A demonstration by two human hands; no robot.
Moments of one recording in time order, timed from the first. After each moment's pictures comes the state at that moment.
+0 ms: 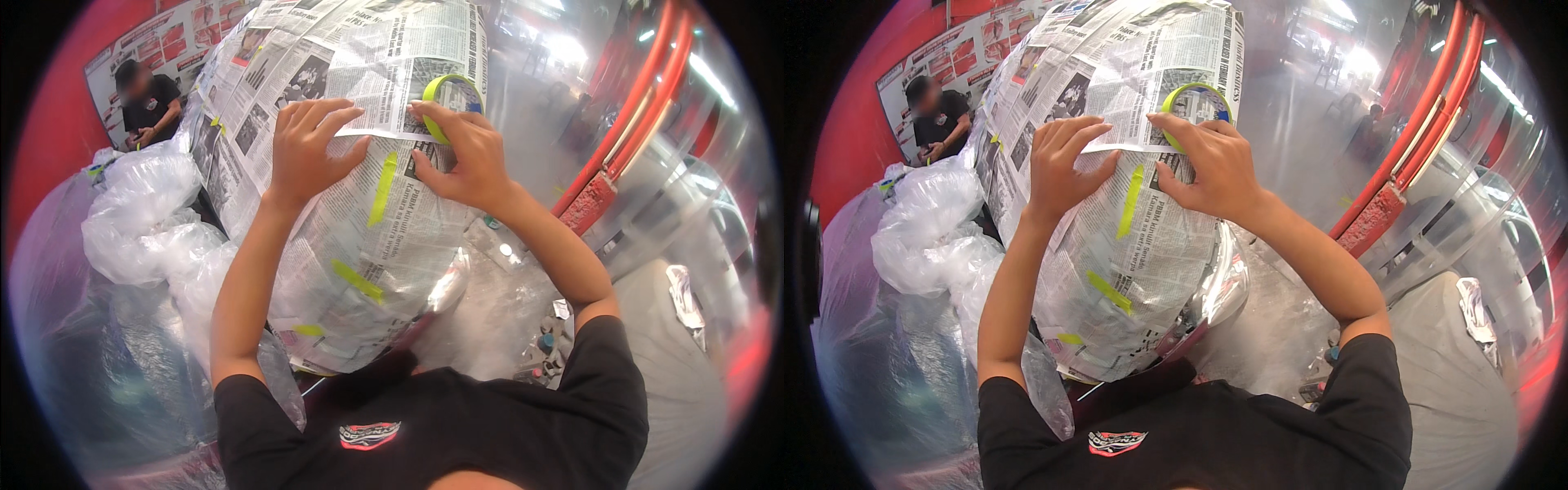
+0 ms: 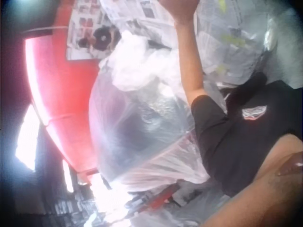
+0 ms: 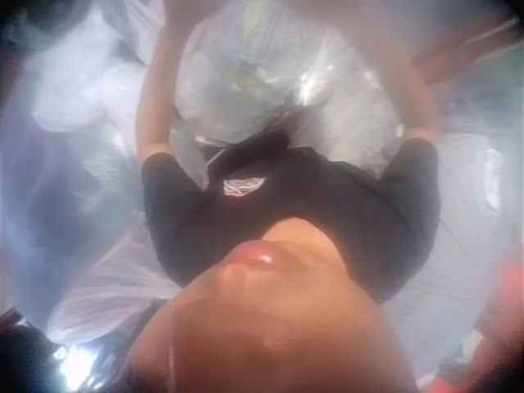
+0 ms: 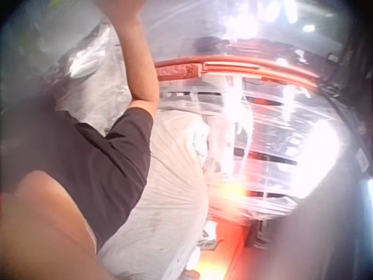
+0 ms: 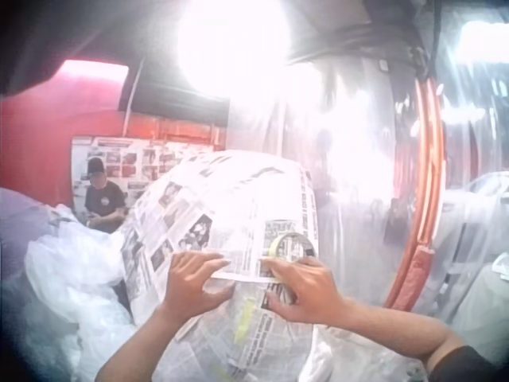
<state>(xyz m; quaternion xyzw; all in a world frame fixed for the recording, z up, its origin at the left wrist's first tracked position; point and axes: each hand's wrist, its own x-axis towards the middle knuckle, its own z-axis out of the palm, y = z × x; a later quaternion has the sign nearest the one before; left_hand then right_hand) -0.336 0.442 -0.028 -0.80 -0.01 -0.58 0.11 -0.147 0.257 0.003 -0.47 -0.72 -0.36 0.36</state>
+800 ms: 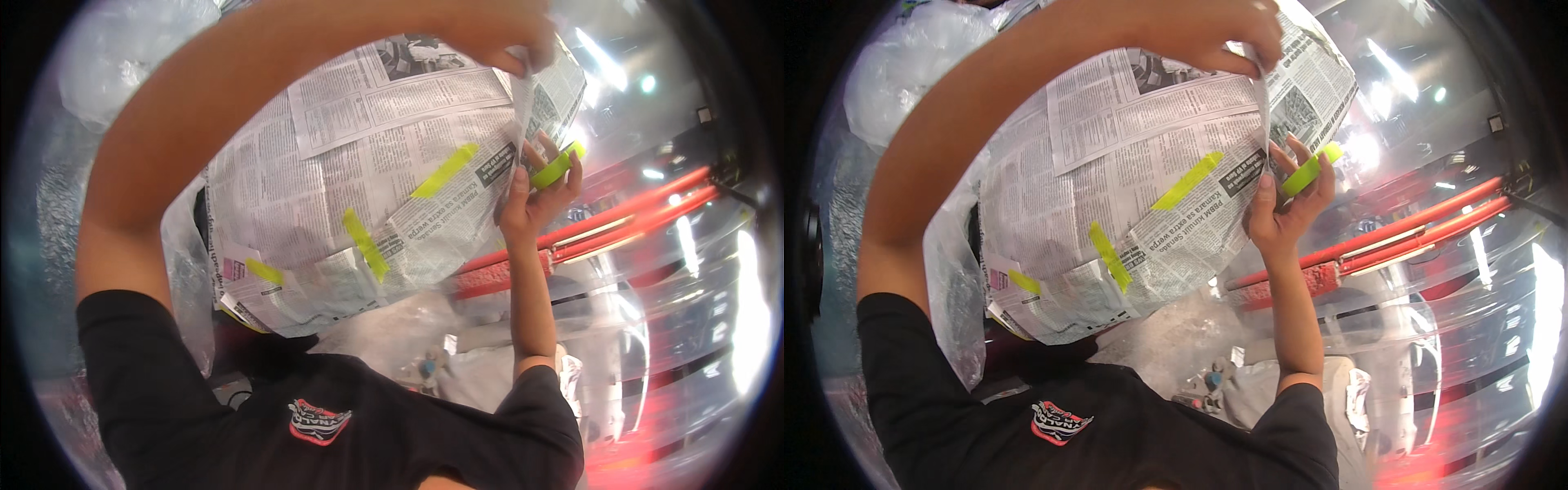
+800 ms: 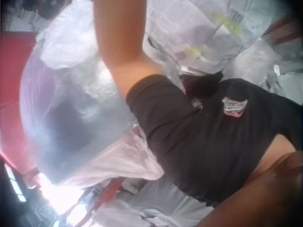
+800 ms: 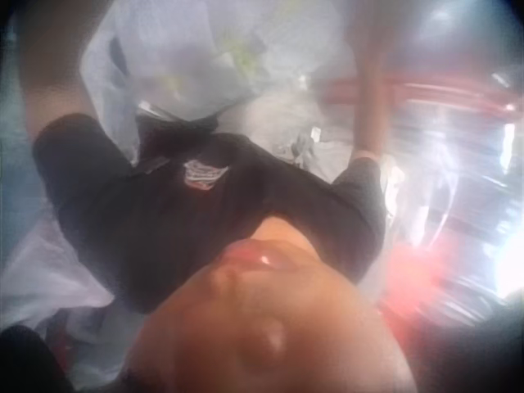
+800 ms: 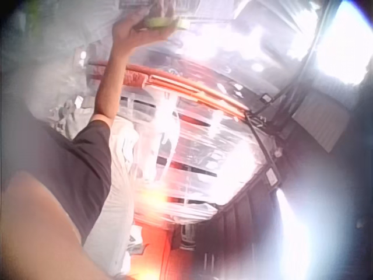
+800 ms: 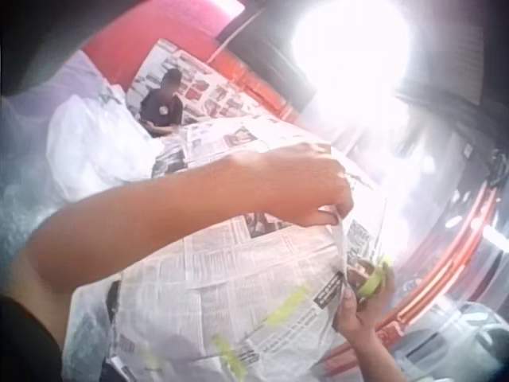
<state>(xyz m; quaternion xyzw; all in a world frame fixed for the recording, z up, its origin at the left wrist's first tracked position) -0.375 0.454 0.091 -0.86 0.15 -0.46 0.17 -0.128 0.258 -0.024 -0.42 -0.75 -0.20 0.48</state>
